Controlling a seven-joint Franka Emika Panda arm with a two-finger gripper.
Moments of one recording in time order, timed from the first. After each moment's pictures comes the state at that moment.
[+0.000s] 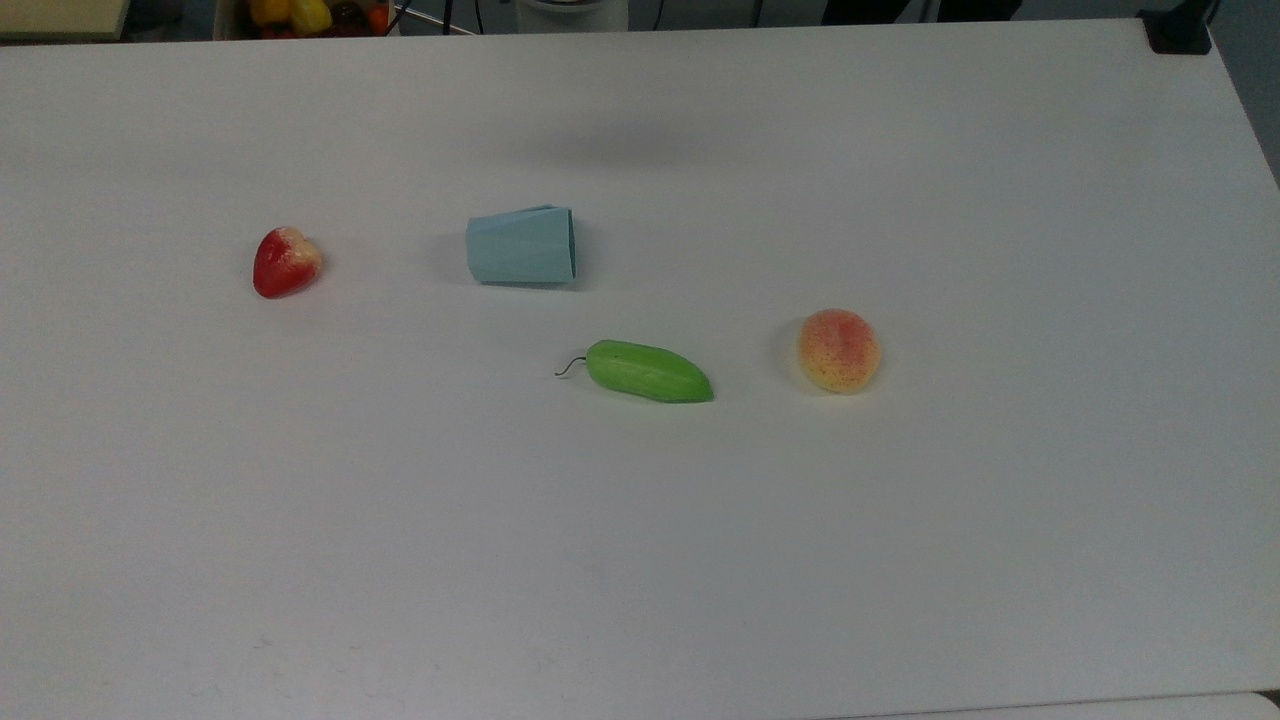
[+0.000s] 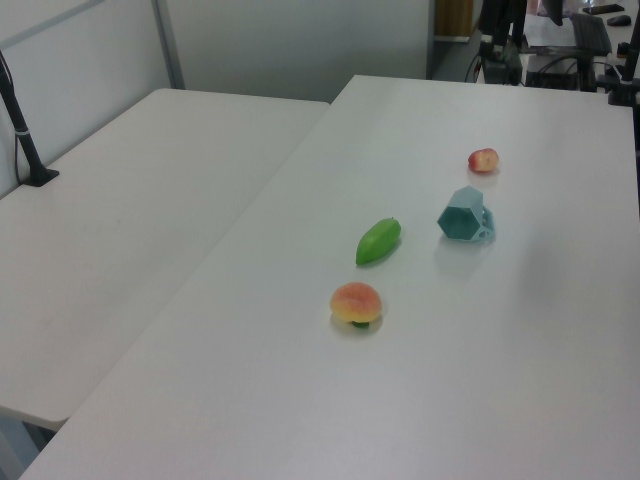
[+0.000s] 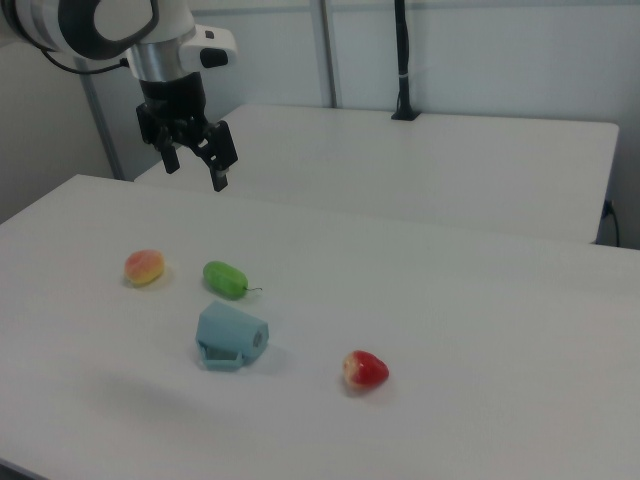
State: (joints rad) arm 0.01 -0.02 -0.08 -1.58 0.10 1.64 -0.03
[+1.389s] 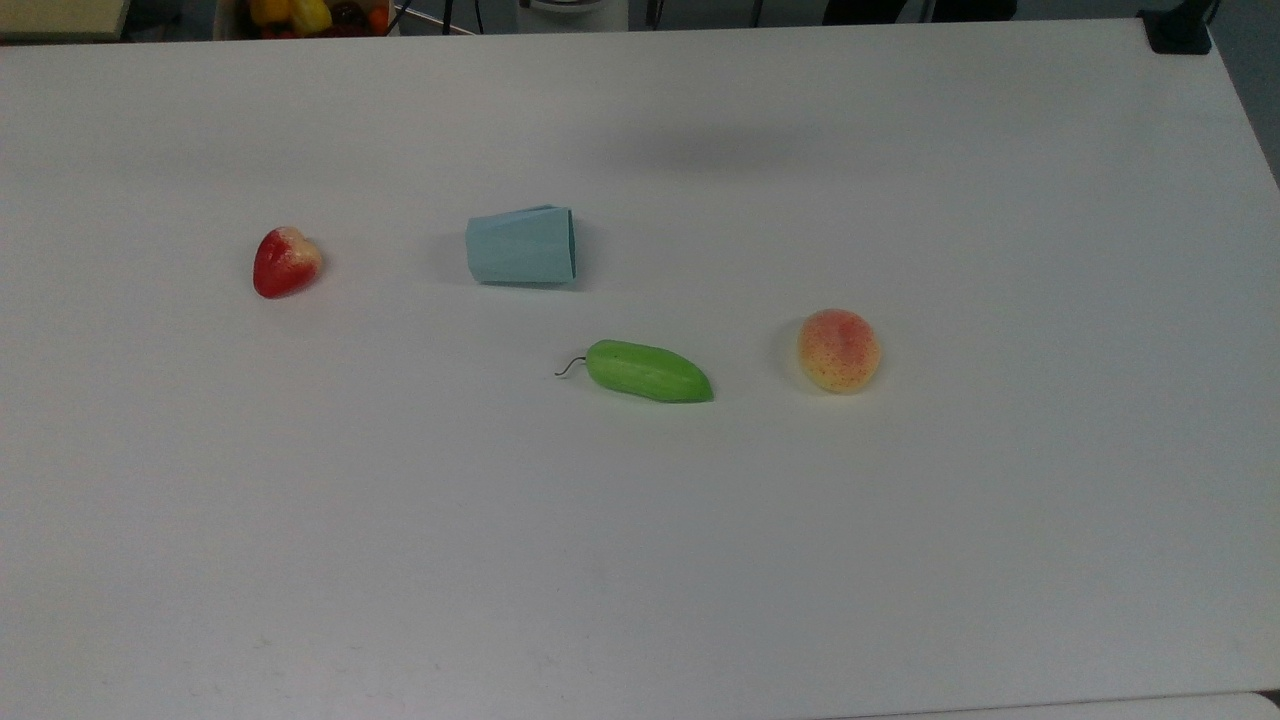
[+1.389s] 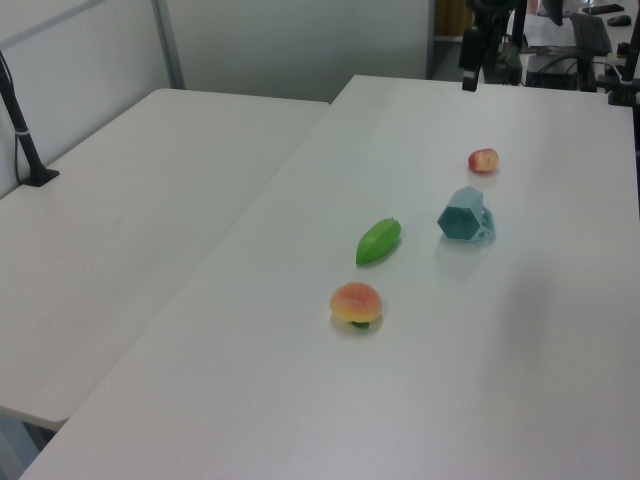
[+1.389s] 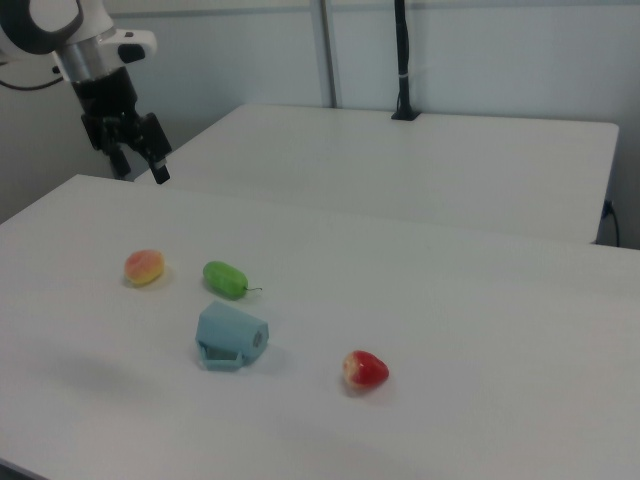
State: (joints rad) arm 0.05 0.00 0.16 -1.59 -0.11 1.64 0.27
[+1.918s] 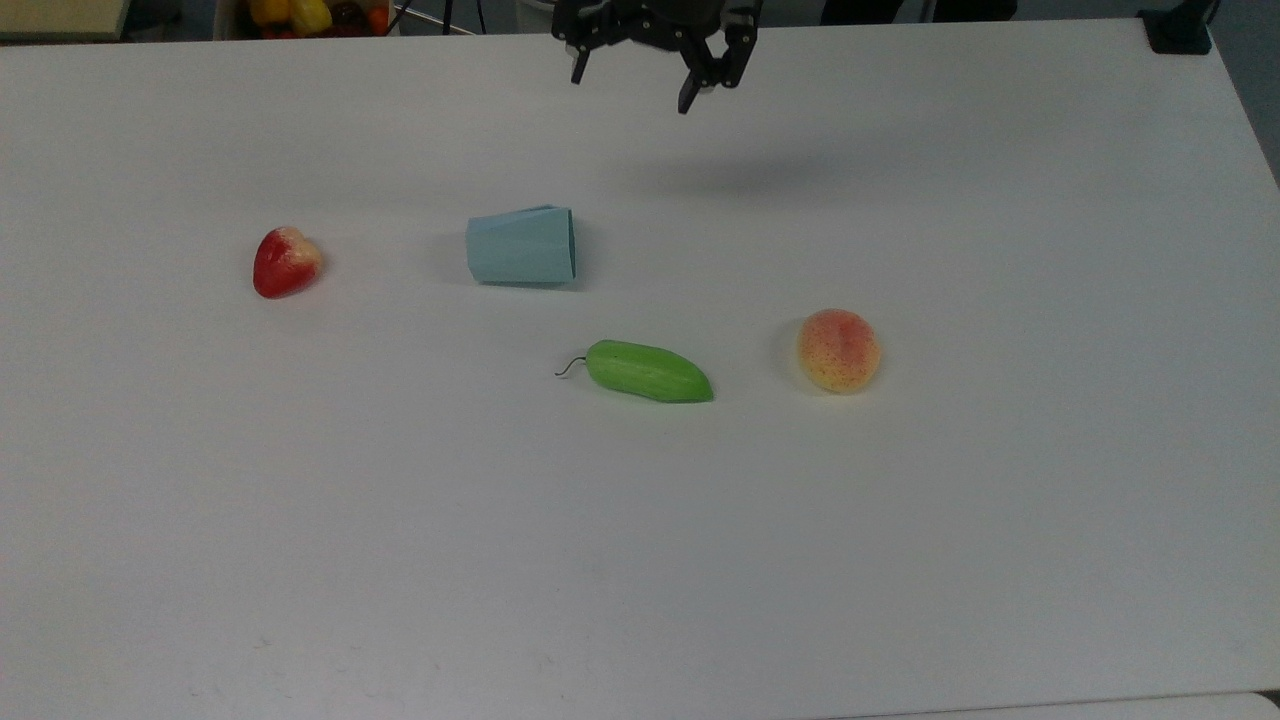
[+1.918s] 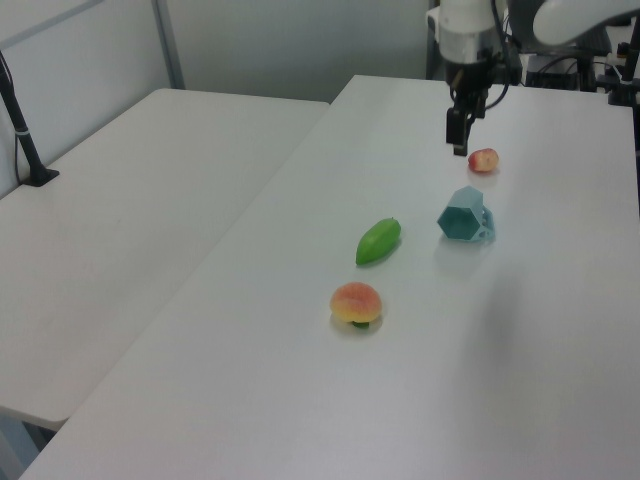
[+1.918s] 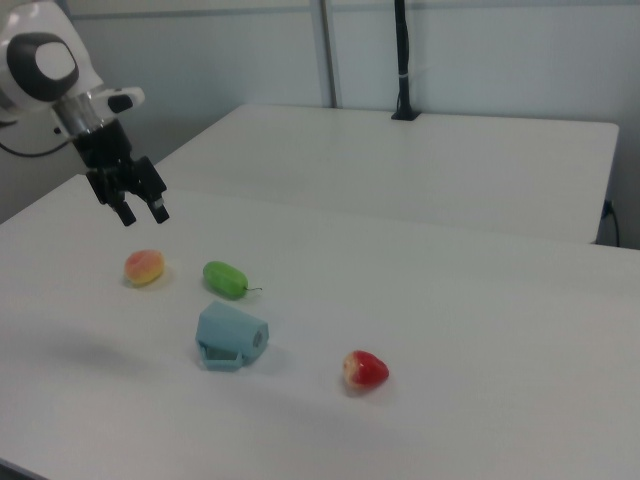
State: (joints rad) arm 0.13 0.10 0.23 -1.68 -0.32 1.69 0.42
